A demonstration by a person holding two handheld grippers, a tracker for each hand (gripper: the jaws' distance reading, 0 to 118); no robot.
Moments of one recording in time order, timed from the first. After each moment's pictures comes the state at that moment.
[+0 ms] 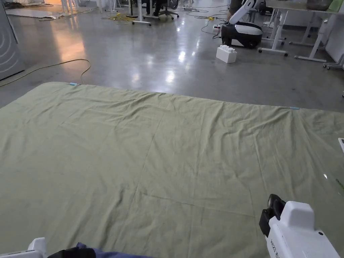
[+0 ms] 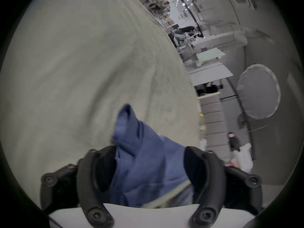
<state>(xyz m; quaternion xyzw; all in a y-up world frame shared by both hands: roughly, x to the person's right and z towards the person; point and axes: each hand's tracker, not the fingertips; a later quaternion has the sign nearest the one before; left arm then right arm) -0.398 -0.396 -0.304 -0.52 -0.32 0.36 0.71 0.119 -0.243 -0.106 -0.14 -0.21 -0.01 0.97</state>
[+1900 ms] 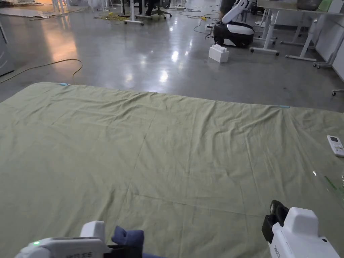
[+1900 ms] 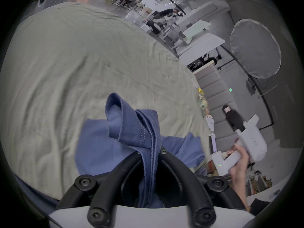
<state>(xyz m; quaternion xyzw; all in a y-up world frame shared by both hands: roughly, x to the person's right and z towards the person) -0.223 -0.290 -0.243 -0.52 -0.36 0.17 0.75 0.140 -0.248 -0.085 -0.15 -0.23 -0.02 0.96</state>
